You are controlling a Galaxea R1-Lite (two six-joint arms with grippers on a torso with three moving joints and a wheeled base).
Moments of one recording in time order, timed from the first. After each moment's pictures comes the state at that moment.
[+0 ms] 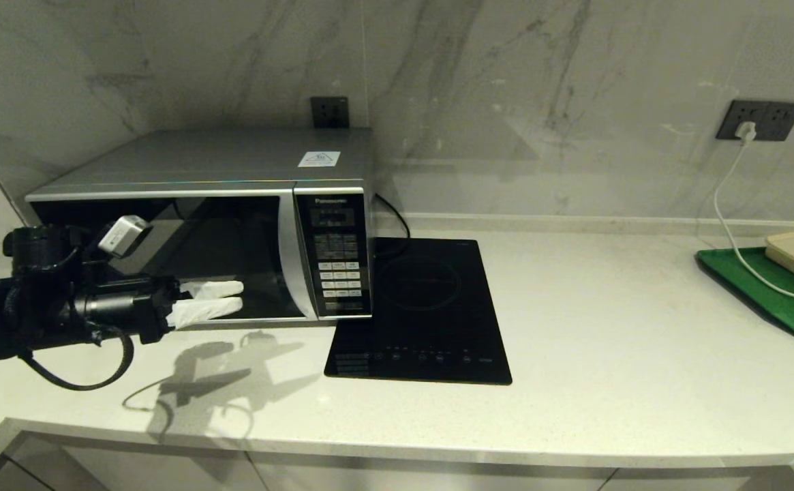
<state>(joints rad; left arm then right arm) 0.17 1.86 -0.95 -0.30 -1.32 0.26 0.00 0.00 -0.06 0.14 -0.04 0.09</state>
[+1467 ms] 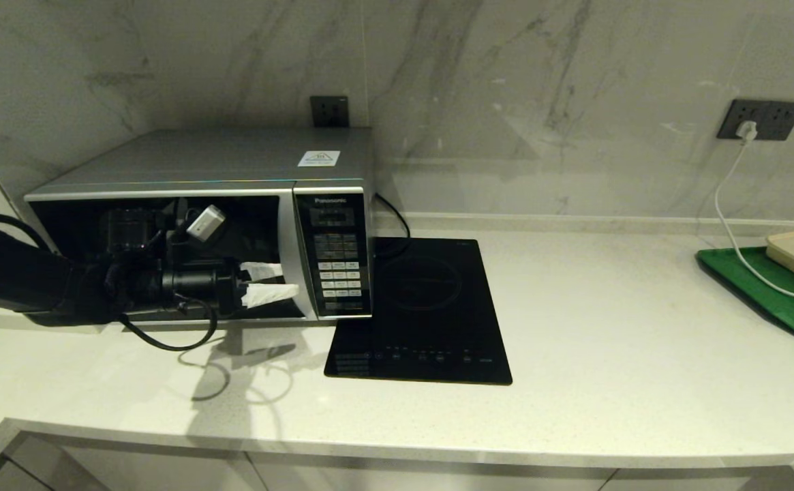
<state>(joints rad) 0.02 2.04 -1.19 -0.32 -1.19 0.26 0.00 0.00 -0.06 0.14 -0.04 0.09</state>
